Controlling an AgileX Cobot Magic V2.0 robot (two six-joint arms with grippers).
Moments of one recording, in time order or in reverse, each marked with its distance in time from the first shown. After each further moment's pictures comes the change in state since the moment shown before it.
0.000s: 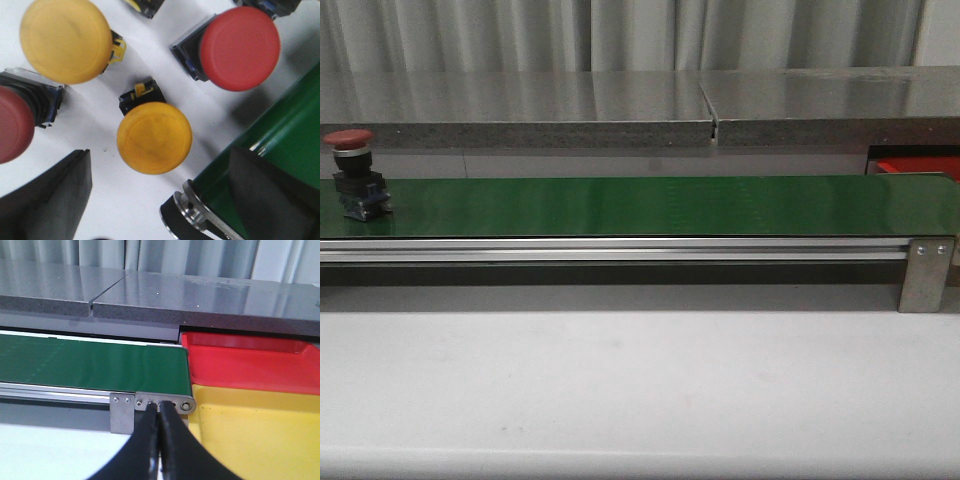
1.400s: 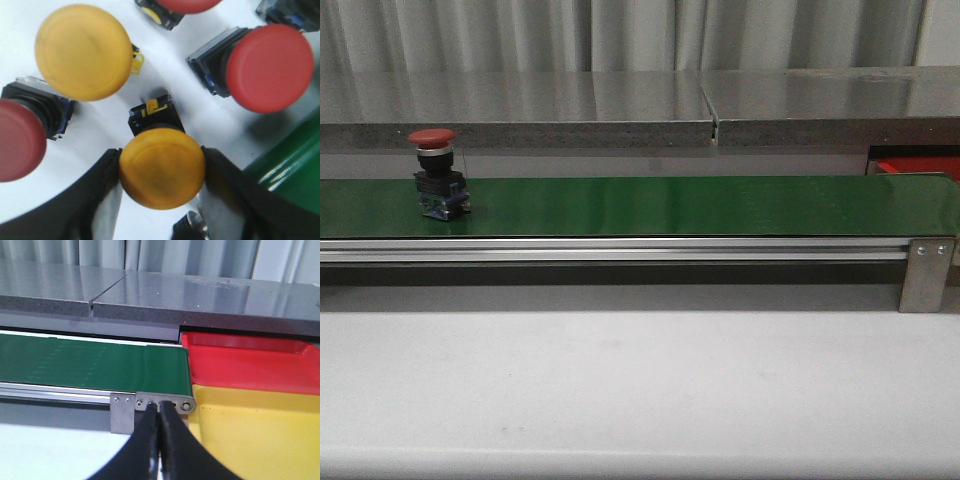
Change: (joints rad) left arm 0.002 0.013 0.000 0.031 -0.023 -0.025; right arm 0.000 0.000 0.000 0.000 0.000 0.000
